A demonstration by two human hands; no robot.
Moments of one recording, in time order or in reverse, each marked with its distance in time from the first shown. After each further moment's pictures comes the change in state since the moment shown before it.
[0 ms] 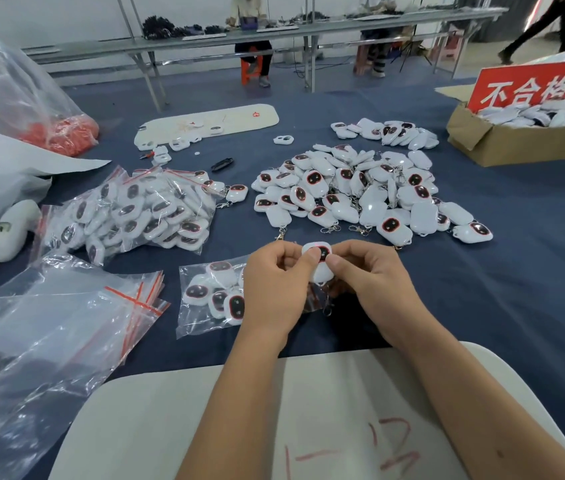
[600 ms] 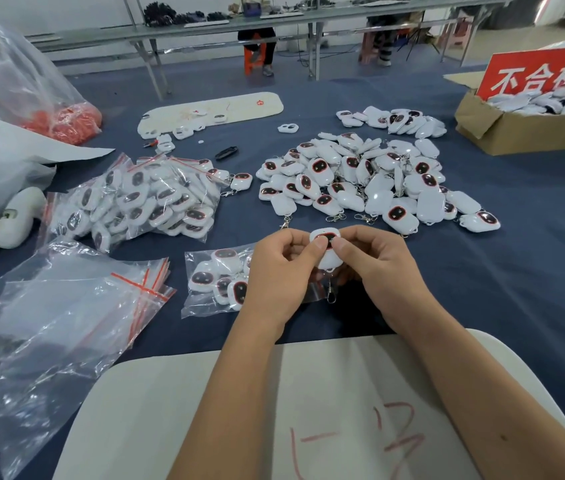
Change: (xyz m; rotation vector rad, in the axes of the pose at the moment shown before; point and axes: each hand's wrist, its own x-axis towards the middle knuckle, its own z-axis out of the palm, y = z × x) left_hand -0.001 -0.001 -0.008 -0.079 -0.141 -0.048; right_hand -0.003 -0.006 0.002 -0.027 0.020 -0.007
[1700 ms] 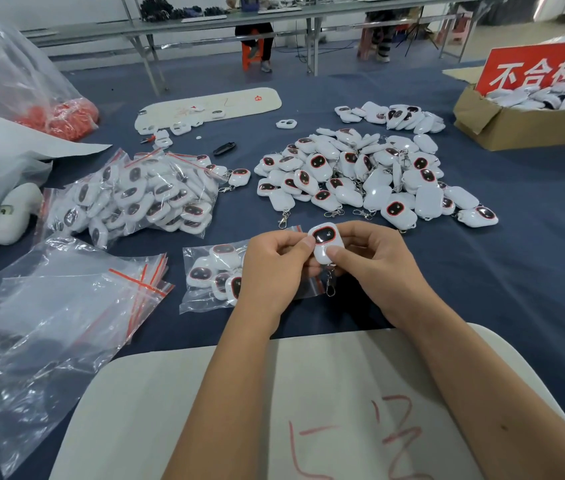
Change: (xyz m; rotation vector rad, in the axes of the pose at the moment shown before) left_hand 0.001 0.001 -0.003 -0.053 0.004 -0.049; right_hand 0.001 0.003 -0.003 -0.060 -0.050 -0.020
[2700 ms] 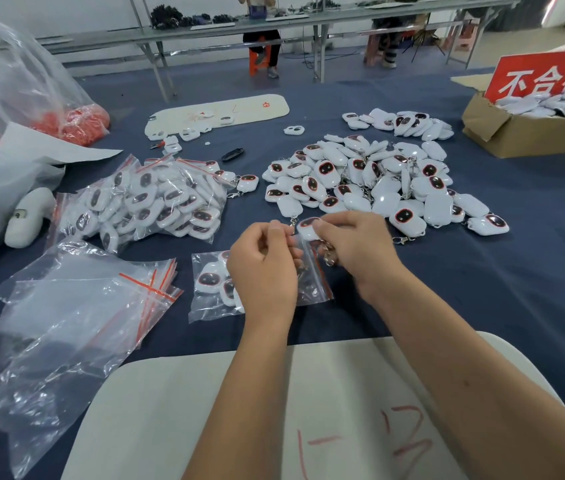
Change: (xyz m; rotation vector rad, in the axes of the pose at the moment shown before) left_hand 0.000 0.007 0.003 -0.030 0.440 0.194; right_hand 0.045 -0.013 0.034 0.025 0.253 0.231
